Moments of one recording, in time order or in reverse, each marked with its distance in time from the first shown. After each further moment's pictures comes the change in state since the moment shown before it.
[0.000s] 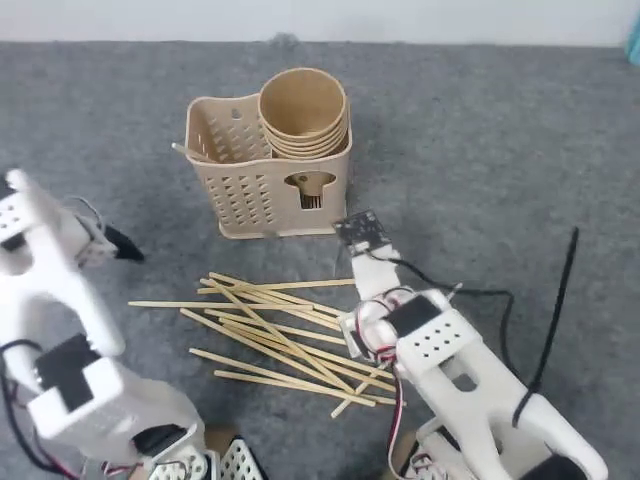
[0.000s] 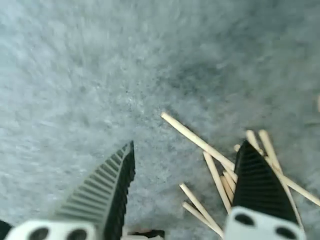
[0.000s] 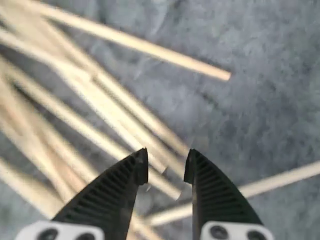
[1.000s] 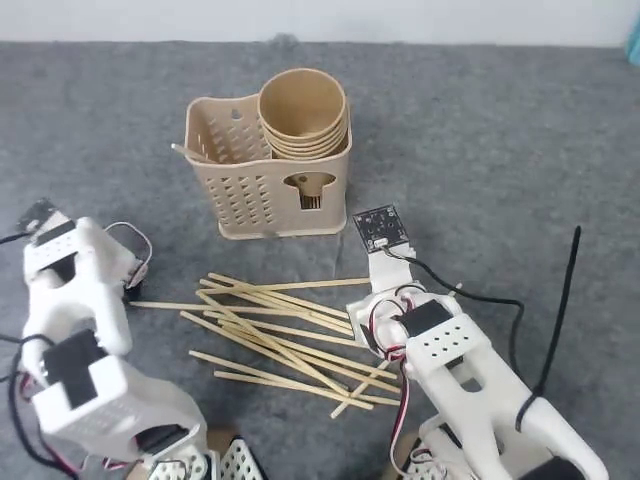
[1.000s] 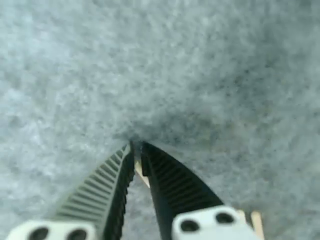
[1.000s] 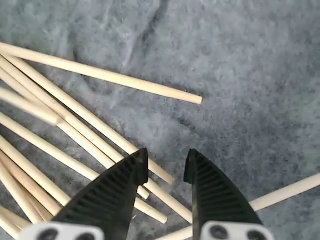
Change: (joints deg) left arm 3.3 -2.1 24.3 -33.0 15.2; right arm 3.2 -0.1 2.2 -6.3 0.2
